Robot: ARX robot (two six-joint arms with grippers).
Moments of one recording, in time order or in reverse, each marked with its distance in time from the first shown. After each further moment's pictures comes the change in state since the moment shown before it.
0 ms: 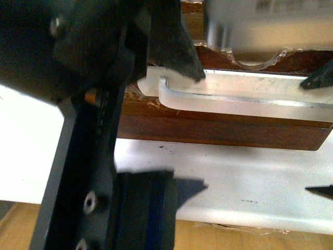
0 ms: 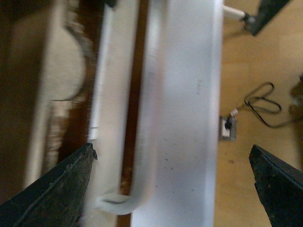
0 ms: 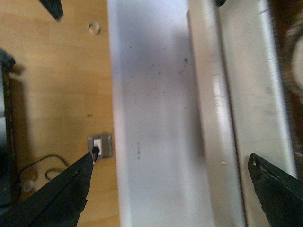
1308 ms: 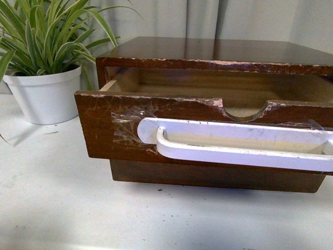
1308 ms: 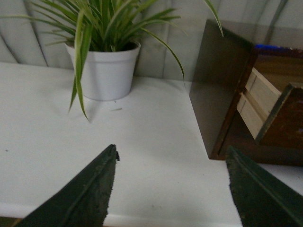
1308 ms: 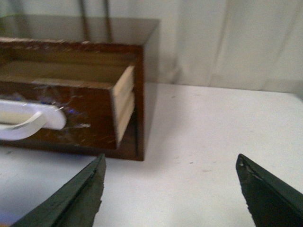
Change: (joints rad) left arm 0.387 -1.041 -0.913 0.587 -0.484 -1.113; right arm -0.620 -0.974 -0.665 0.423 0.077 1.050
